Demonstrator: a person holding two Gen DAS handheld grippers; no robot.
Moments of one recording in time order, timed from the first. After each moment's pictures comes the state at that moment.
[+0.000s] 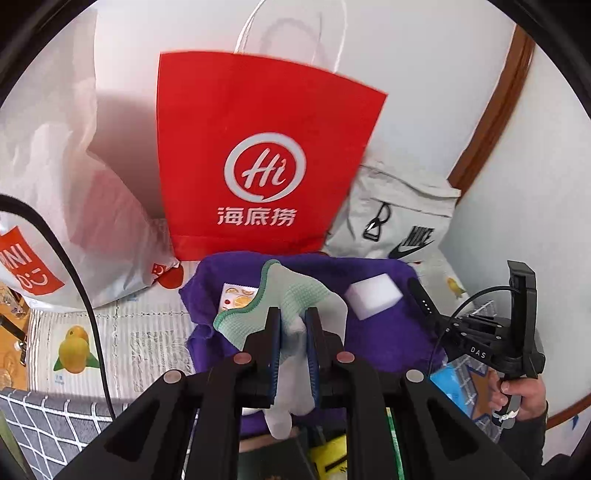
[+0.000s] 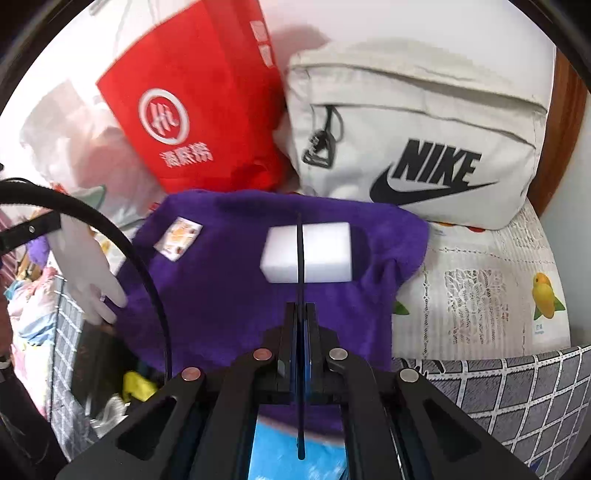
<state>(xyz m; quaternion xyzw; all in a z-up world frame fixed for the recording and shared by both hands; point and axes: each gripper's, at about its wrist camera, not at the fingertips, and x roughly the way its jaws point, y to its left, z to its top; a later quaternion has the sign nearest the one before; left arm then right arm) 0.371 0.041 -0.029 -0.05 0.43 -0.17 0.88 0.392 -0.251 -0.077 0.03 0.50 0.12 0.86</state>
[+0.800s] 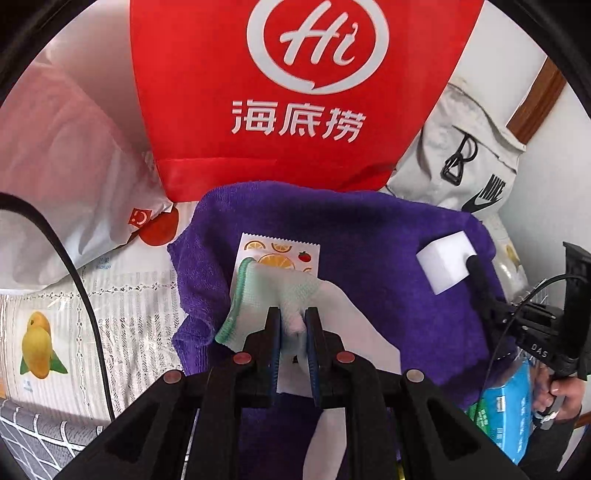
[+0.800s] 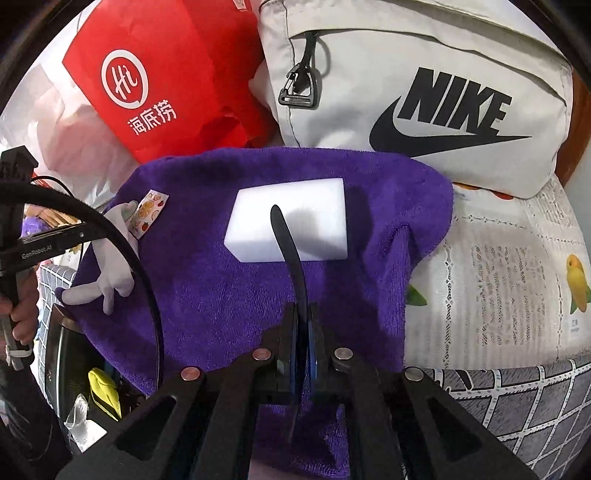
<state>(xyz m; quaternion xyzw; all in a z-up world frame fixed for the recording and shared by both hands) 0.430 0.032 -0.130 -0.02 0.53 -0.14 0.84 0.419 -0.255 -0.132 0.04 0.54 0.13 0.83</state>
